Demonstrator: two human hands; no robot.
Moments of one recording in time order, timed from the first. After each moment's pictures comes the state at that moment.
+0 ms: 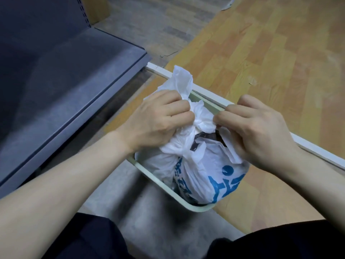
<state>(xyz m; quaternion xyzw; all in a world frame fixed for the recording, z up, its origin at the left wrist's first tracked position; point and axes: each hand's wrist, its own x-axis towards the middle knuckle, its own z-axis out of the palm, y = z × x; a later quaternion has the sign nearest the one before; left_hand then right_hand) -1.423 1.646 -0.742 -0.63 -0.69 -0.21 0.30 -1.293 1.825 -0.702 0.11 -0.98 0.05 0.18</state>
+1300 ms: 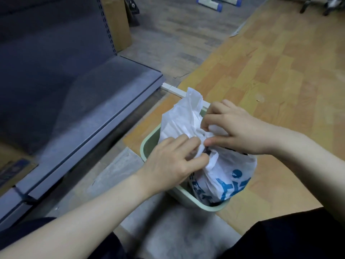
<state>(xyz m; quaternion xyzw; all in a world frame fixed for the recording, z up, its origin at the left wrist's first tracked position) -1.343 1.620 -0.742 -0.55 -0.75 -0.17 0.31 -1.316 1.803 -0.665 0.13 -0.98 0.12 -0.07</state>
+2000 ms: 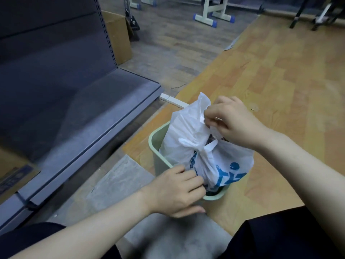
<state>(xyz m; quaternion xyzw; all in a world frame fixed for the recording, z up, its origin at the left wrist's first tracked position) -1.321 1.615 -0.762 -0.70 -0.66 -0.12 0.25 -1.322 1.812 -0.657 0.11 -0.98 0.14 0.07</state>
